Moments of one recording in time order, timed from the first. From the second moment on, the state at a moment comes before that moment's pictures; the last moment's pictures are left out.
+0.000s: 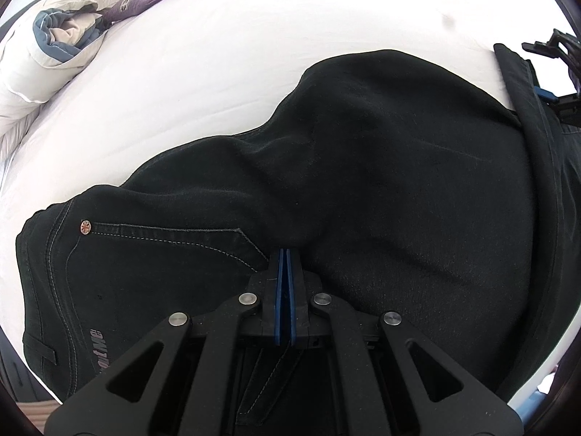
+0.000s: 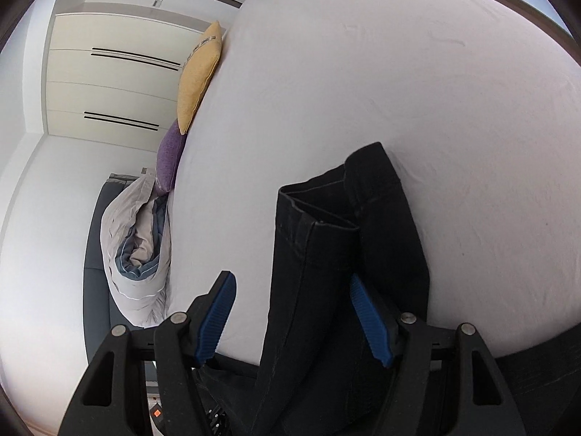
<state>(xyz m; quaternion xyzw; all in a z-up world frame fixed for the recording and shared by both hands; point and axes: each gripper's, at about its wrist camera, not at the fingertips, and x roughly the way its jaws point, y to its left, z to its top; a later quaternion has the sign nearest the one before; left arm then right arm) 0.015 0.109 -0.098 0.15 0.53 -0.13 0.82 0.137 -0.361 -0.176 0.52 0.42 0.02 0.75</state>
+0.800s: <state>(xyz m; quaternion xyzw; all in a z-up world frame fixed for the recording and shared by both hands) 0.008 0.078 -0.109 0.16 0.54 -0.10 0.82 0.103 -0.385 -0.132 0.50 0.35 0.04 0.79</state>
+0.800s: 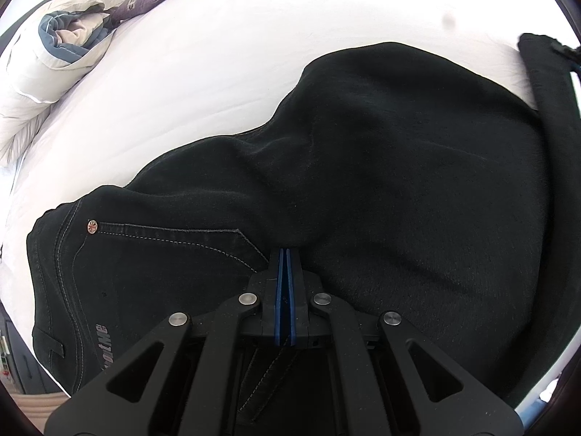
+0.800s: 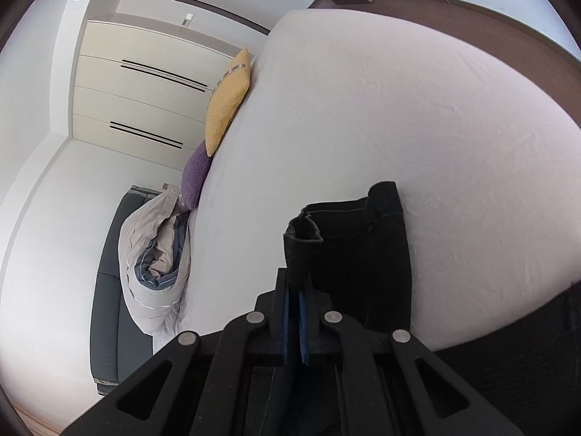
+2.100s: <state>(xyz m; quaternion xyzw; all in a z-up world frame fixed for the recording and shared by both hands) 0.031 0.037 -0.110 0.18 0.57 -0.08 0.80 -0.145 -0.409 -0.162 0.47 0.39 -0.11 0.78</state>
